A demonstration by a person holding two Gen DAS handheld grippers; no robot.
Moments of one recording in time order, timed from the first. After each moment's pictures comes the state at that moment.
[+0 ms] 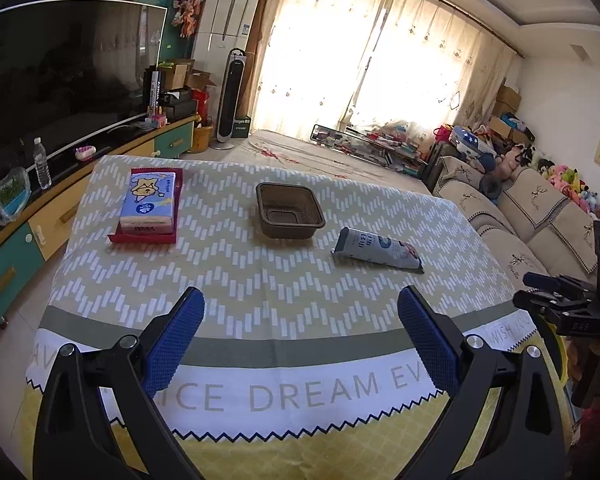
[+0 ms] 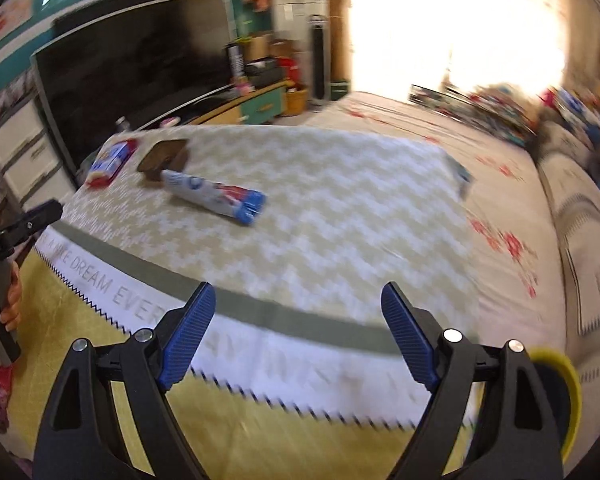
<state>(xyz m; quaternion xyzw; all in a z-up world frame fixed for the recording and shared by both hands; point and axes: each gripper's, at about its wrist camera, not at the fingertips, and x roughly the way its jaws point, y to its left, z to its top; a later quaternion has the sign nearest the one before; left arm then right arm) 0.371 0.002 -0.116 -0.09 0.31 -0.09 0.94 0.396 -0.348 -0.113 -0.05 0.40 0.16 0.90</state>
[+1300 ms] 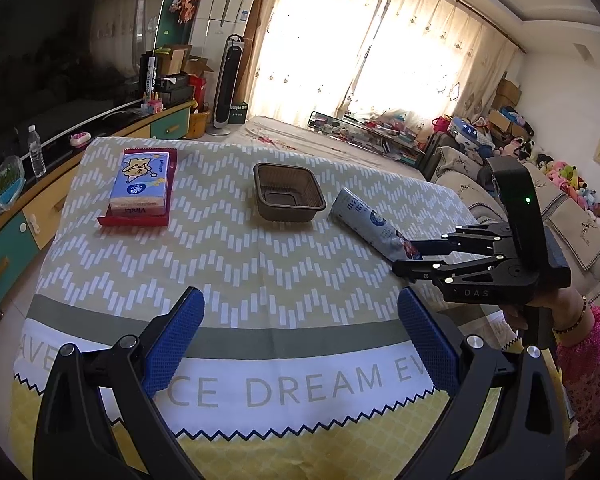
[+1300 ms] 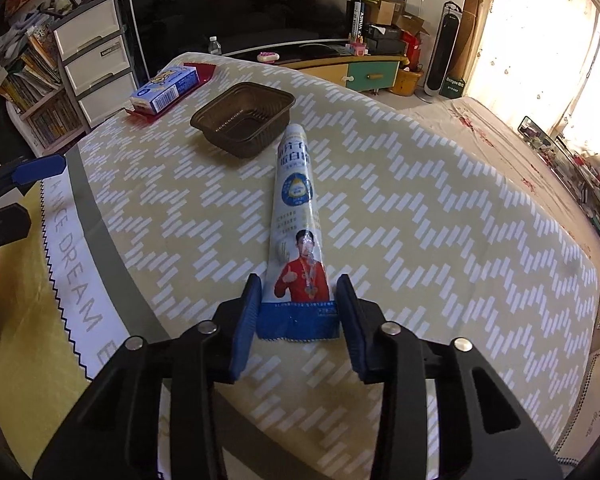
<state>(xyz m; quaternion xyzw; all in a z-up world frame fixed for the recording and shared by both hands) 0.380 -0.003 -0.132 -0.10 0.33 -0.11 0.93 0.486 -0.229 -0.153 -0.17 0.44 0.31 0.83</state>
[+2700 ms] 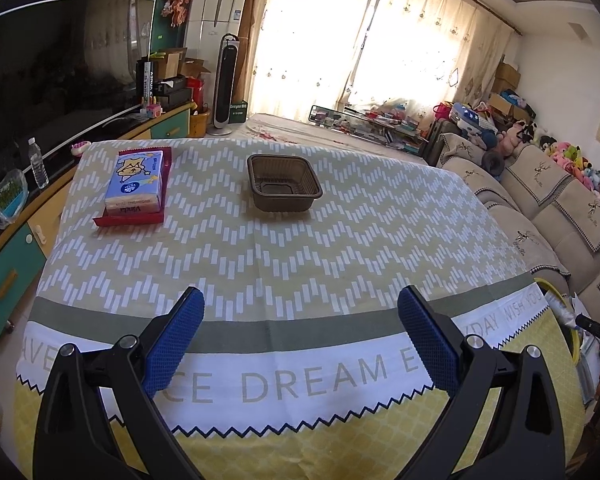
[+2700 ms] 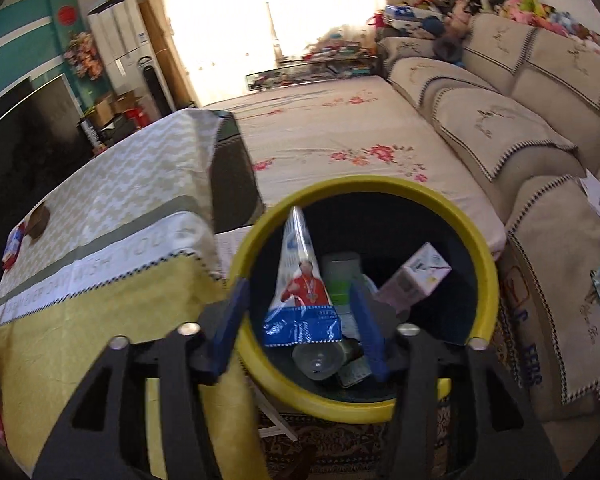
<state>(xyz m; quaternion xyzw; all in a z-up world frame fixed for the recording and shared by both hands) 0.378 -0.017 -0.138 -0.07 0.34 -0.10 0.93 0.253 -0.554 -0.160 0.16 0.39 -0.11 0.90</state>
